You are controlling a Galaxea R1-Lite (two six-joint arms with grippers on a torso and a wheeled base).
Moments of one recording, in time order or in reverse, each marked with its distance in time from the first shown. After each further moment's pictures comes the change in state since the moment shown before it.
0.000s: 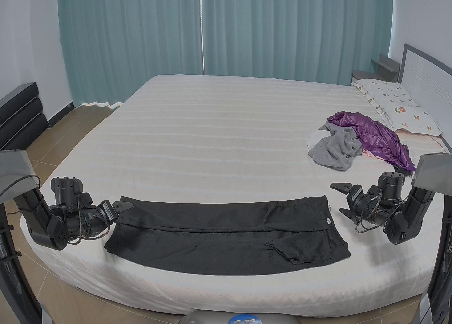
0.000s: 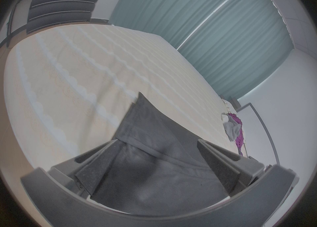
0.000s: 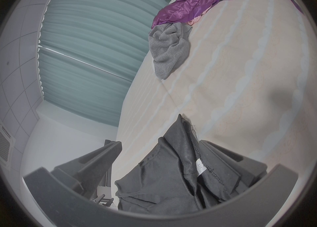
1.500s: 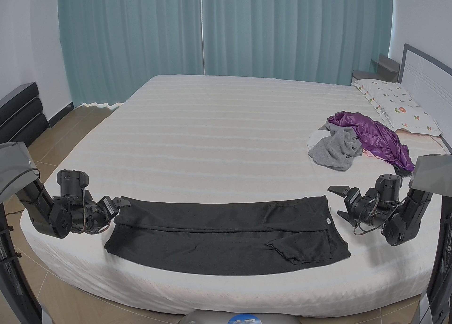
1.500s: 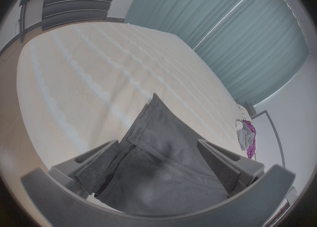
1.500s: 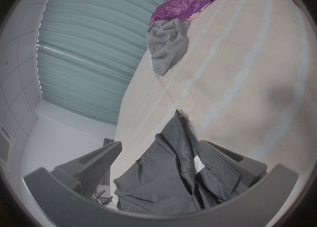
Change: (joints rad) left arm -0.023 -0.015 -0.115 0.221 0.150 -0.067; right arm 0.013 0.019 0.001 -0.001 -0.001 0.000
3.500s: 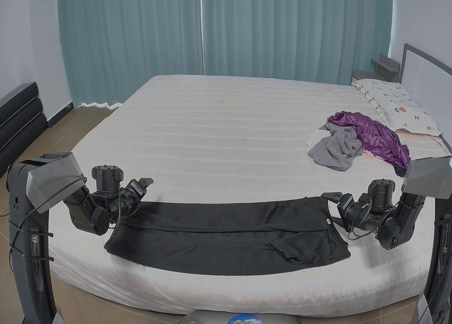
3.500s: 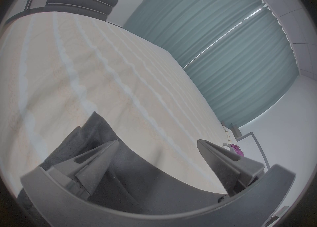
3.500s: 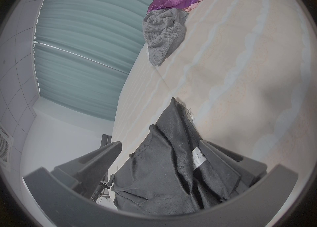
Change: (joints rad) left arm -0.121 0.320 -0.315 -0.257 0.114 -0.227; right arm 0.037 0.050 -0.012 -0.002 -0.003 -0.002
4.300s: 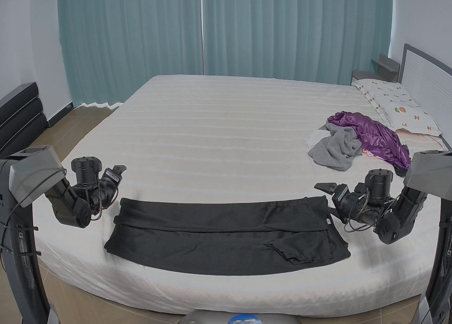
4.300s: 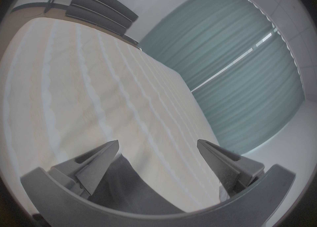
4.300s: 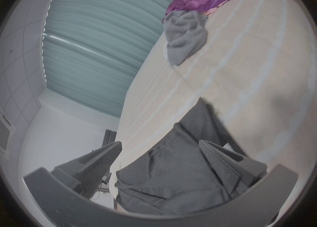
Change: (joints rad) left arm 0.097 -0.078 0.033 -0.020 0.088 -0.120; right arm 0.058 -0.081 -0.034 0.058 -0.026 -0.025
